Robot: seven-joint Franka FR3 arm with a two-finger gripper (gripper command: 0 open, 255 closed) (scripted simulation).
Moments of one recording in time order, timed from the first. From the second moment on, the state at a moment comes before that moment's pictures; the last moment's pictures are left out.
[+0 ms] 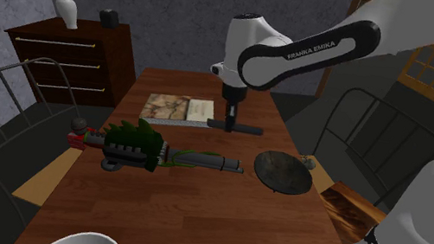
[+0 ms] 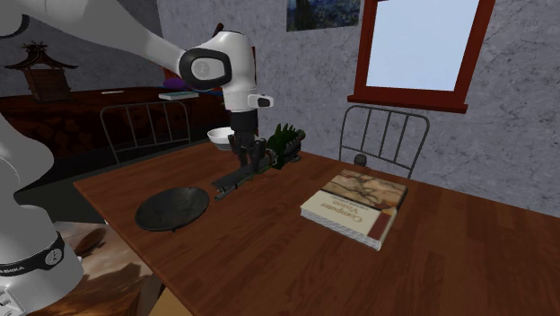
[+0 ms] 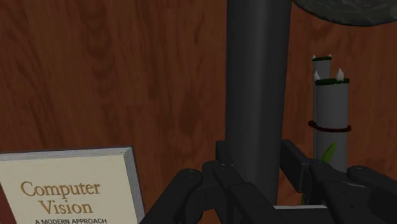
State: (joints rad) arm 0.20 -0.01 0.22 -2.09 -0.07 2.12 -0.46
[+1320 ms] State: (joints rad) arm 0.26 -0.61 0.19 -2.74 0.05 2.18 -0.53
